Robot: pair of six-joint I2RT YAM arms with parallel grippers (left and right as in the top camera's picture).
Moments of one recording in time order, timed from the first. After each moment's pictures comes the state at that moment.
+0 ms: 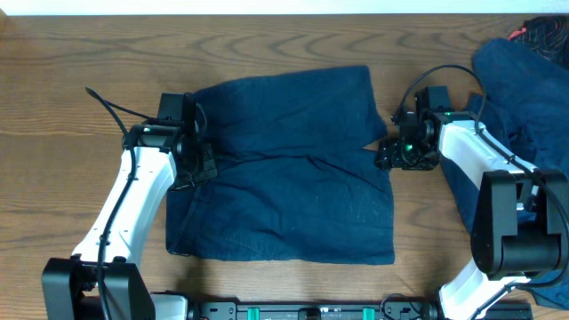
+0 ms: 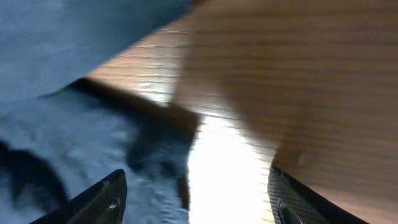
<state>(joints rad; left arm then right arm) -0.09 1.51 1.07 -0.97 0.05 -0.35 0.05 1.86 1.09 -0.69 -0.22 0.04</state>
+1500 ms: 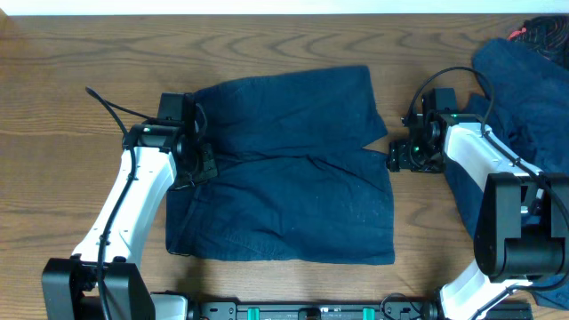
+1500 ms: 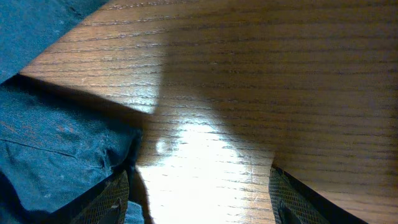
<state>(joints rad) -0.09 1.51 1.07 -0.97 0.05 -0.35 0.02 1.84 1.08 -0.68 -0.15 0.06</state>
